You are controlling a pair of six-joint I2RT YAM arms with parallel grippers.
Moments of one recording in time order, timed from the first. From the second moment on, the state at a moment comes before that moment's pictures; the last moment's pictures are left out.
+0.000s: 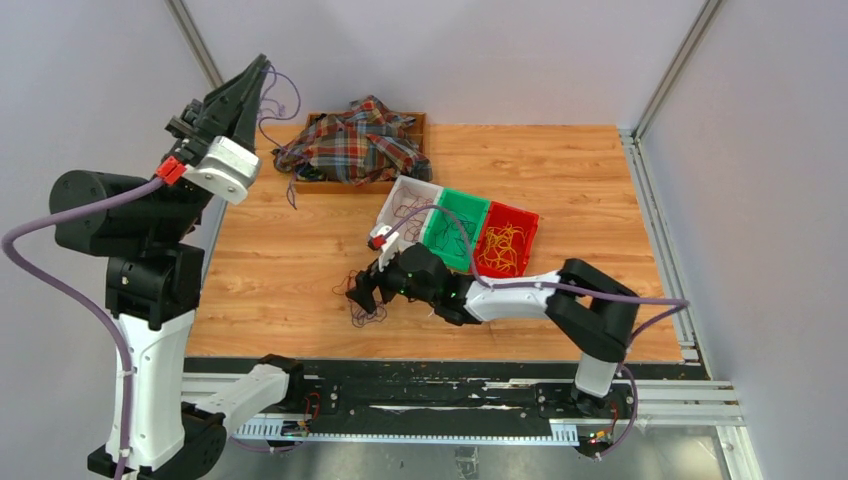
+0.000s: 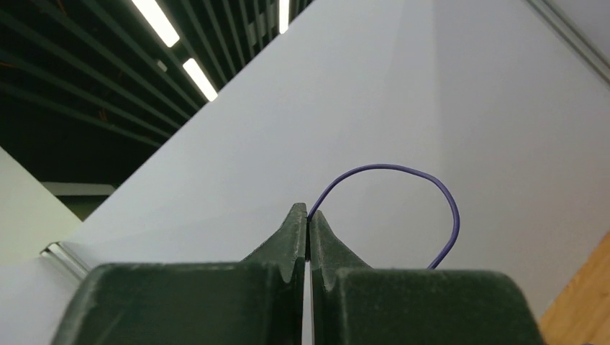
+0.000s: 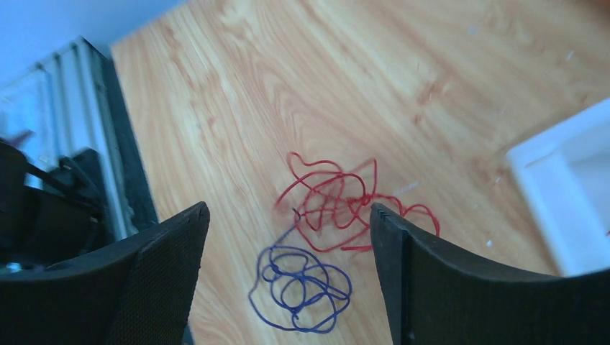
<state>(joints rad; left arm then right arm) -0.26 1.01 1.76 -0.11 0.45 0.70 1.12 1.83 0.97 0.58 -0.05 0.22</state>
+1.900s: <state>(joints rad) -0.62 1.58 1.46 -0.12 0.47 0.69 0.99 0.65 0.41 0.05 0.91 0.22</state>
